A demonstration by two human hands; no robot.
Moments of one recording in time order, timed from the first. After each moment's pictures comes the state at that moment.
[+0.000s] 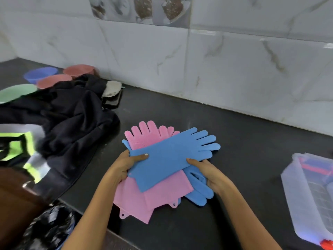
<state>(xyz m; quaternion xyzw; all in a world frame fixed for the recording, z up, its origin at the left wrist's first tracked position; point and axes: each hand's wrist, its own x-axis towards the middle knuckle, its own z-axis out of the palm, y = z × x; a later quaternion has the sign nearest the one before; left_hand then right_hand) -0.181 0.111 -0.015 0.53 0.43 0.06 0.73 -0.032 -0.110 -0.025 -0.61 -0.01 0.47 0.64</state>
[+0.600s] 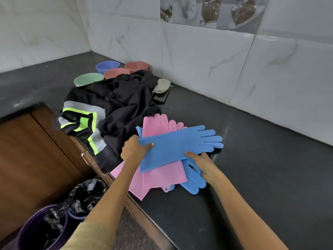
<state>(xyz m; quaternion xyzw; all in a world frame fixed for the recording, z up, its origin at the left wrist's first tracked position) -0.242 0.156 -0.008 0.71 0.63 0.16 0.28 -0.080 0.005 -0.027 -0.67 -0.12 0.48 0.56</state>
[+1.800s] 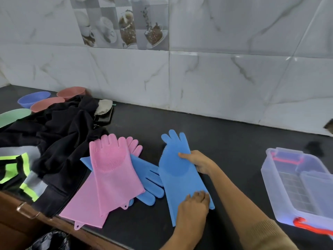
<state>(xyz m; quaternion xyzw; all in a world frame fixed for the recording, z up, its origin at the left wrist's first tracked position) -0.171 -0.121 -0.007 0.98 0.10 0.11 0.14 0.005 -0.098 0.000 -0.72 -0.08 0.44 0.53</state>
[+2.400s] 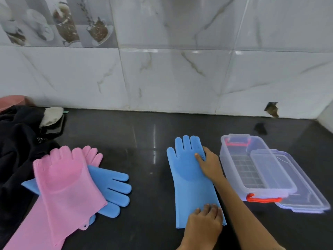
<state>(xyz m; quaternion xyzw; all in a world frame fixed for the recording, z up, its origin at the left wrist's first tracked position) -0.147 -0.201 -0.037 0.99 -0.09 0.09 0.11 0.024 -0.244 -0.034 -0.88 -0.11 0.04 0.46</state>
